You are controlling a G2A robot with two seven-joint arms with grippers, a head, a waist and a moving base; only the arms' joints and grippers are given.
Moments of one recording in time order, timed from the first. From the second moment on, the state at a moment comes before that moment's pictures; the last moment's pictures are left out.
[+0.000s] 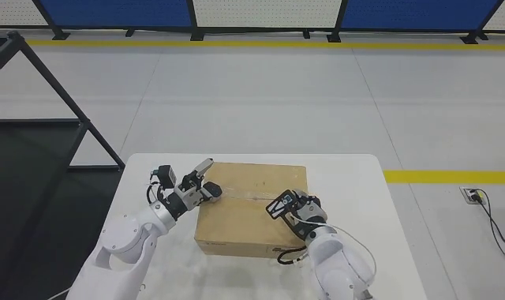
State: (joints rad) left arm 0.92 -1.16 -1.32 -1.48 -0.48 0.12 -0.57; right arm -1.14 -1.54 1.24 -1.78 -2.13 -0.24 0.56
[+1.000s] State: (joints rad) left arm 0.98 -1.16 -1.35 -1.54 -0.50 0.06 -0.57; right arm -1.16 -1.53 1.24 -1.84 -1.95 -0.30 0.53
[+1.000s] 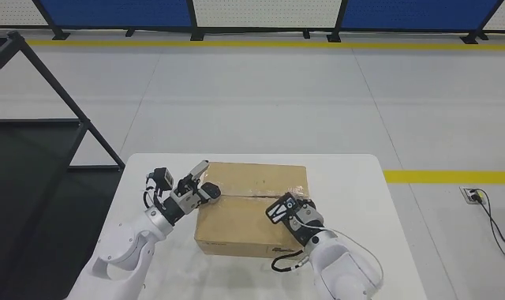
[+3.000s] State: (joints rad) left arm 1.07 -1.17 -1.40 -1.60 -0.62 -0.12 -0.50; right arm -1.09 -1.55 1.24 -1.83 -1.46 -0.18 0.65
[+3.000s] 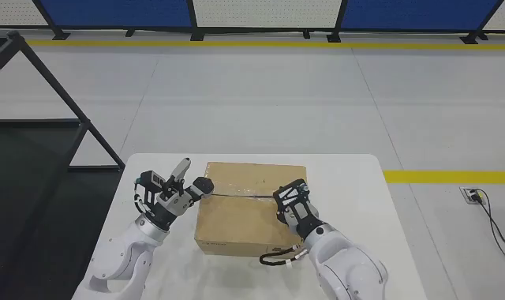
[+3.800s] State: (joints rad) left arm 1.08 -1.18 -1.42 -1.59 -0.63 -0.20 -0.47; right arm -0.73 -1.60 1.21 -1.49 -0.78 0.10 0.99
